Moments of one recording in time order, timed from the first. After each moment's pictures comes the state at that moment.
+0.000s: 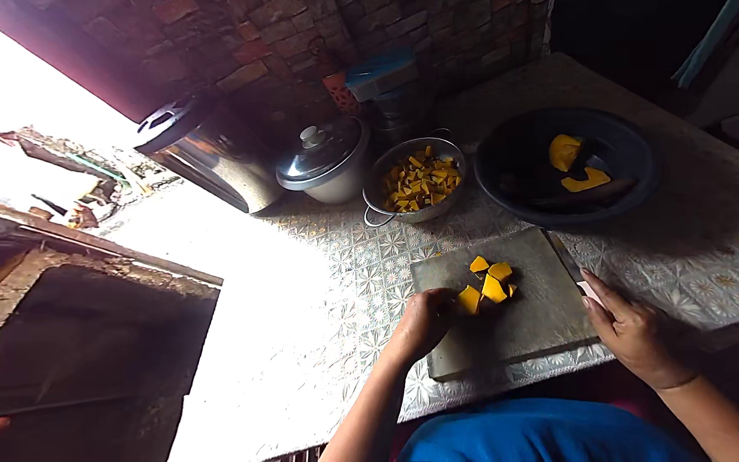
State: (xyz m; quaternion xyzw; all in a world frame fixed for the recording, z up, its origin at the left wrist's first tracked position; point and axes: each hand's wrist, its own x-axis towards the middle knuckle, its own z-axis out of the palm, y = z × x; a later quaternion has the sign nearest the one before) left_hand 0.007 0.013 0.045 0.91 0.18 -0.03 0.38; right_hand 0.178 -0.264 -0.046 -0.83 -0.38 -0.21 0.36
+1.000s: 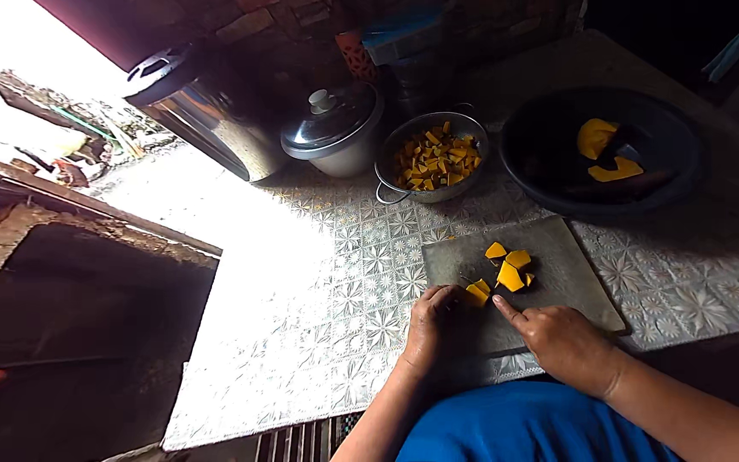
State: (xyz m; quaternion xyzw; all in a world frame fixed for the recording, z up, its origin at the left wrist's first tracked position) left_hand -0.024 0.000 -0.015 0.88 0.14 0.26 0.37; right_hand 0.113 -0.190 0.007 -0.77 -0.62 -0.04 0.15
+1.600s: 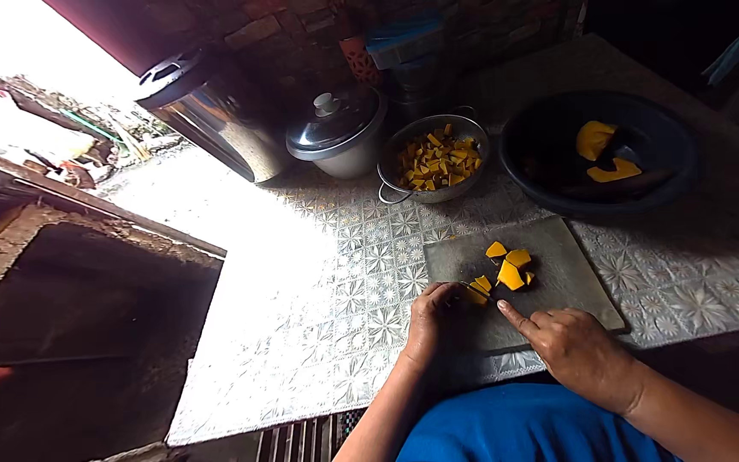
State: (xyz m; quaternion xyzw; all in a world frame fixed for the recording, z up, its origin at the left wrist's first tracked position) left_hand -0.023 0.001 -0.014 0.87 0.15 0.26 0.40; right_hand 0.110 -0.204 0.007 -0.74 -0.63 -0.13 0.18
